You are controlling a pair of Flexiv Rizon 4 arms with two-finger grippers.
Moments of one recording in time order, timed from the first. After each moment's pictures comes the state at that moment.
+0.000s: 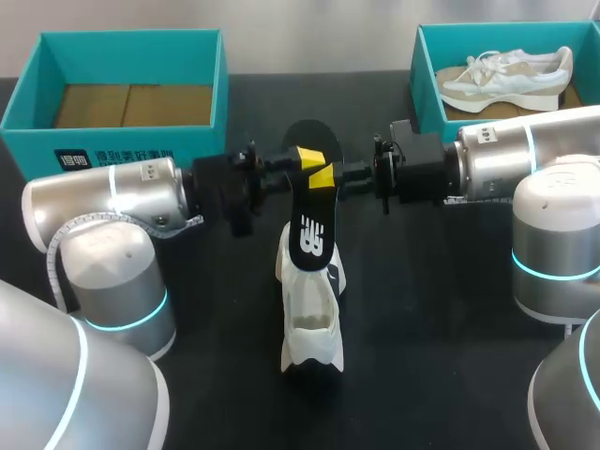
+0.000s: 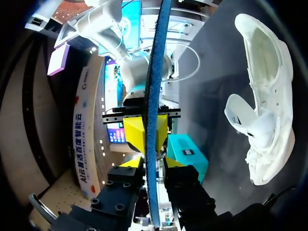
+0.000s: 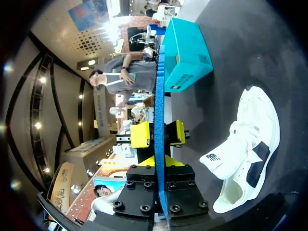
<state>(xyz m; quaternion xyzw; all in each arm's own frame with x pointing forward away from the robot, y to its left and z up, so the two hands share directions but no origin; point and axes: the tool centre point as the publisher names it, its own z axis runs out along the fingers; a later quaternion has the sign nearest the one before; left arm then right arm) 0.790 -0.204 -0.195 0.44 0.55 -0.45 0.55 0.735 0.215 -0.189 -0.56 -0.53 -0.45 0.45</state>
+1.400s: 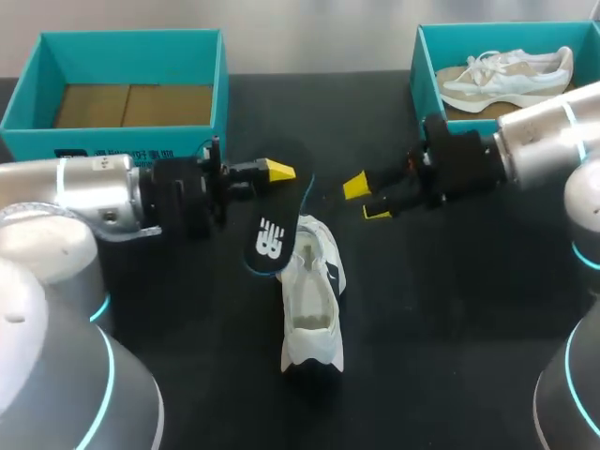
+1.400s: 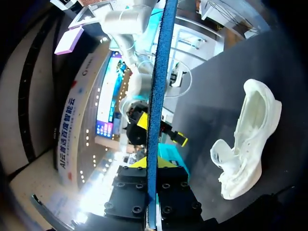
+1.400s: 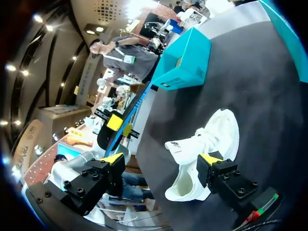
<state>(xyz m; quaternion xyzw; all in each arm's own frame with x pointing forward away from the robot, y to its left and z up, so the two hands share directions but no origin) 0.741 -0.158 -0.169 0.40 0.62 -0.49 0.46 0.719 0.149 -0.208 -0.49 -0.69 -0.44 0.31</state>
